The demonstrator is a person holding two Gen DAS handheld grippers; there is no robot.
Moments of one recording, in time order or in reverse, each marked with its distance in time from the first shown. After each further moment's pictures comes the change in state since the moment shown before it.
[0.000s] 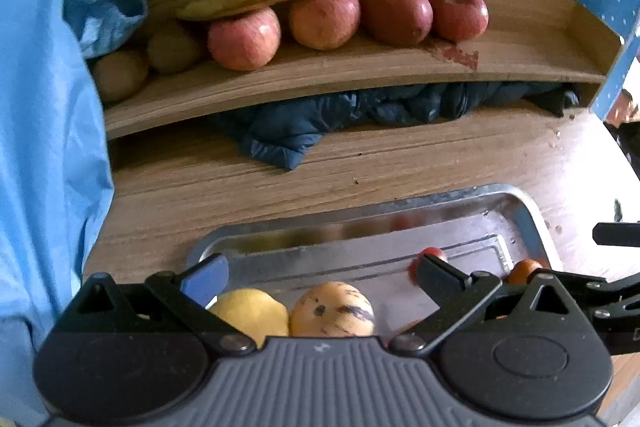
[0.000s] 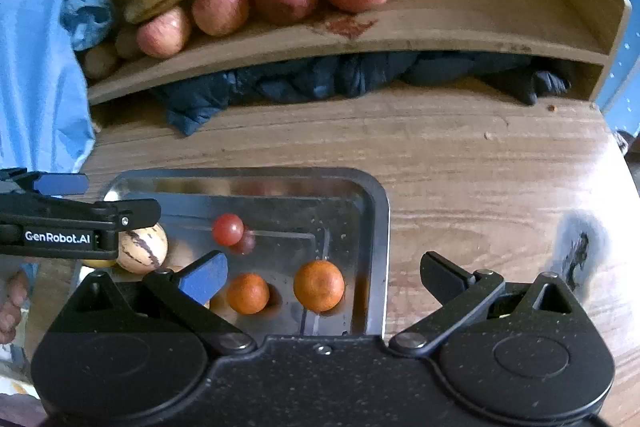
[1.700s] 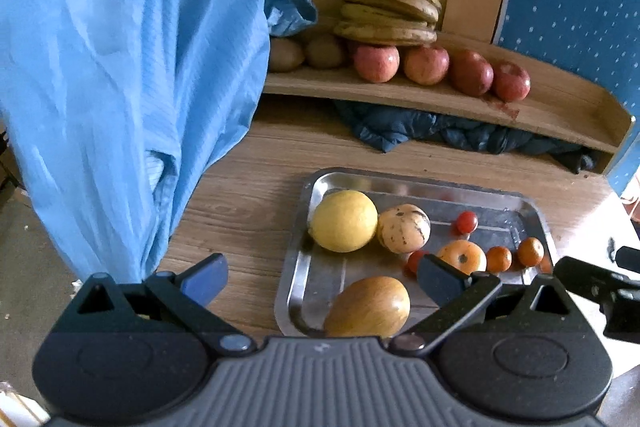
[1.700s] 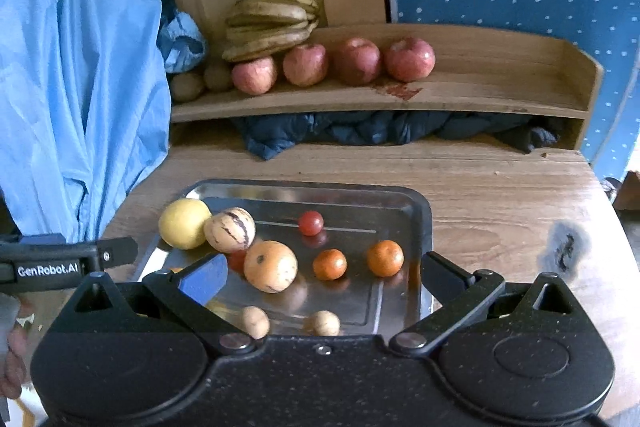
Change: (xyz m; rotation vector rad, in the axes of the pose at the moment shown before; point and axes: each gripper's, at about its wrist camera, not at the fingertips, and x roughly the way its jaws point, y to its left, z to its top) left arm -0.109 0.053 -0.111 -0.259 -0.190 0.103; right arm -0.087 0.059 -0.069 -0.081 -0.242 0.023
